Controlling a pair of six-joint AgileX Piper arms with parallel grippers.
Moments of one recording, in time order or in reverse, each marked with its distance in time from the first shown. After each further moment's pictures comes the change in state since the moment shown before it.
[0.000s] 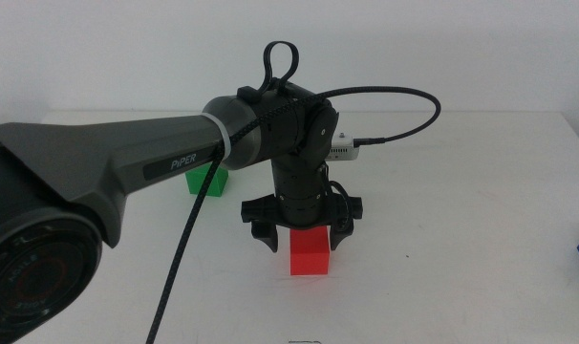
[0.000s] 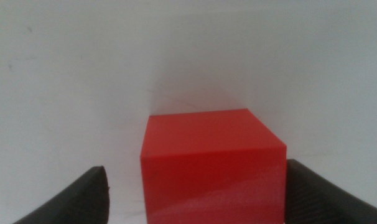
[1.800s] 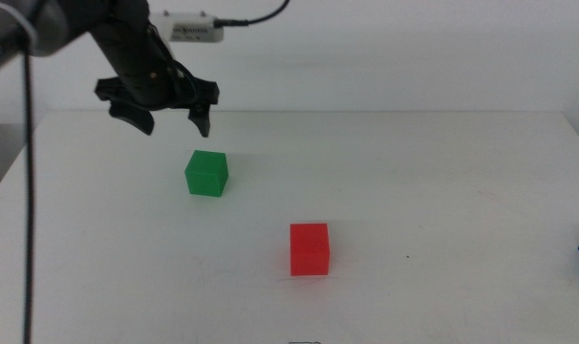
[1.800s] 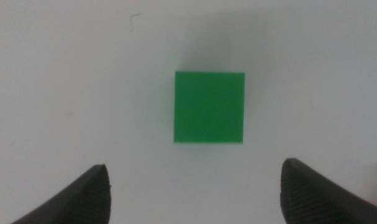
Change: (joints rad) left arm 0.459 -0.116 -0.170 -0.044 0.093 0.570; right arm 0.000 0.000 0.000 0.000 0.000 0.000
